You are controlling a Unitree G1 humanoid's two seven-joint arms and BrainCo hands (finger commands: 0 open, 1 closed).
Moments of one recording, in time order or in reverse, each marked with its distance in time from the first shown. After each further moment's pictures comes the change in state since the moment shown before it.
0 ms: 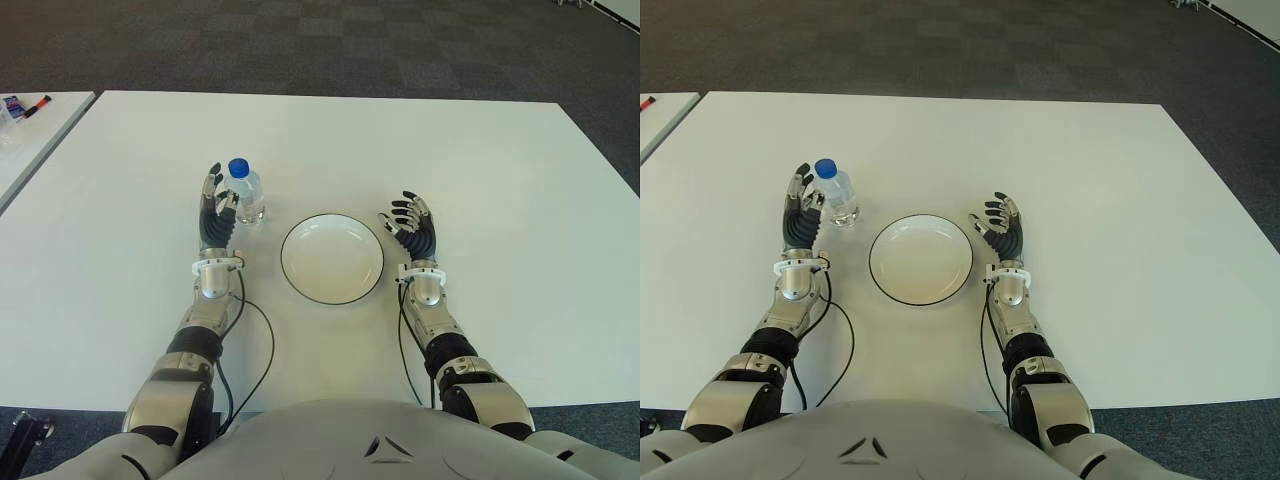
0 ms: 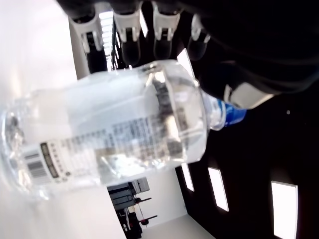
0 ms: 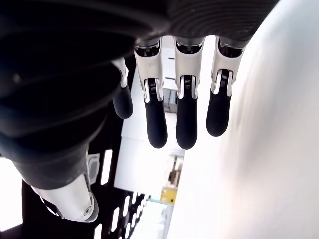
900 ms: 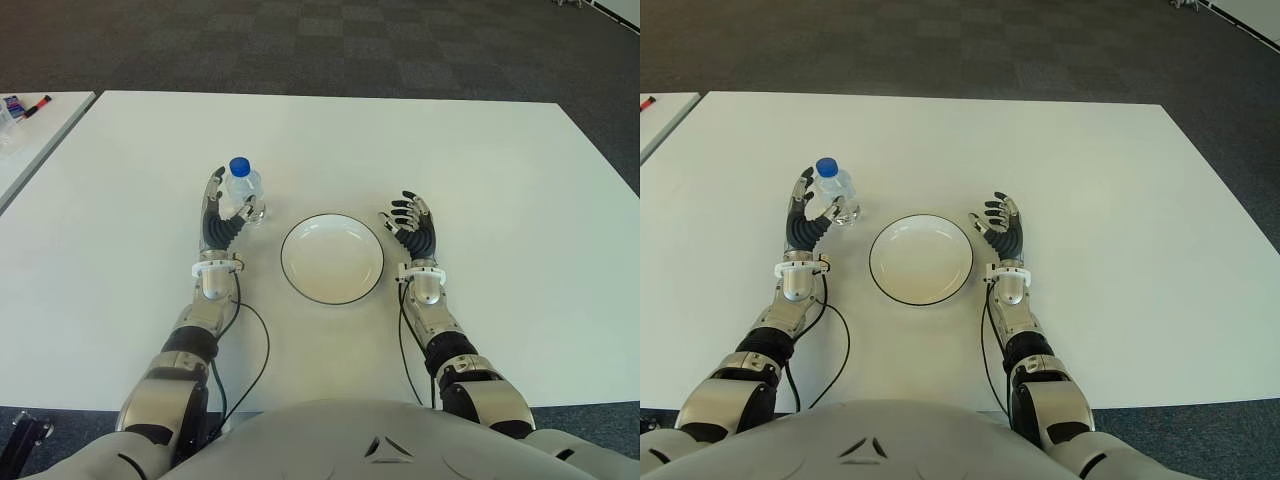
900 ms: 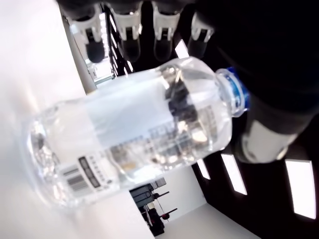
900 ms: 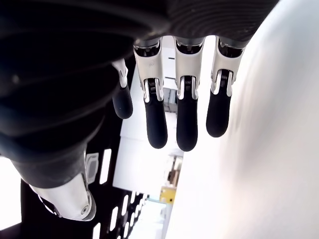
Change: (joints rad) left arm -0.005 0.040 -0.041 0.028 0.127 0.045 0.082; right arm -0.010 -0.004 0.001 0.015 -0.001 0.000 -0.002
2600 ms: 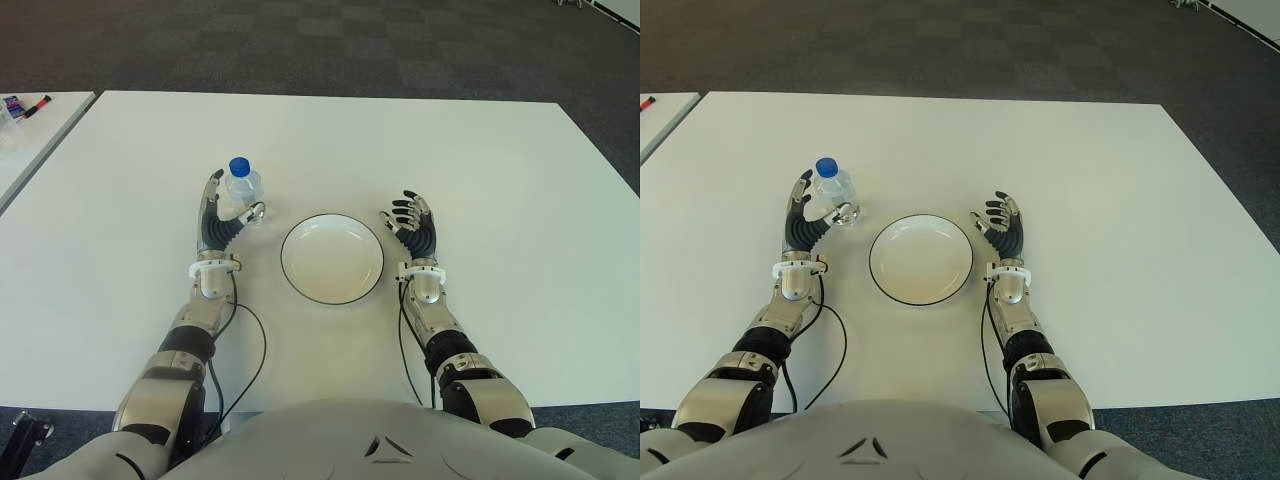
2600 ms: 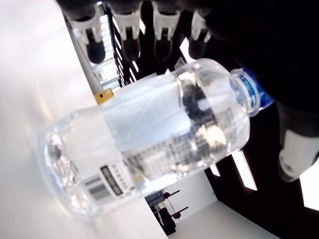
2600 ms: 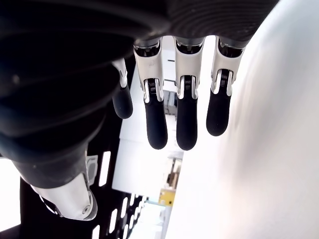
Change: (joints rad) left arm -0.003 0.009 -0.002 0.002 0.020 0.037 0.015; right arm -0.007 0.000 0.000 0.010 0.002 0.000 -0.011
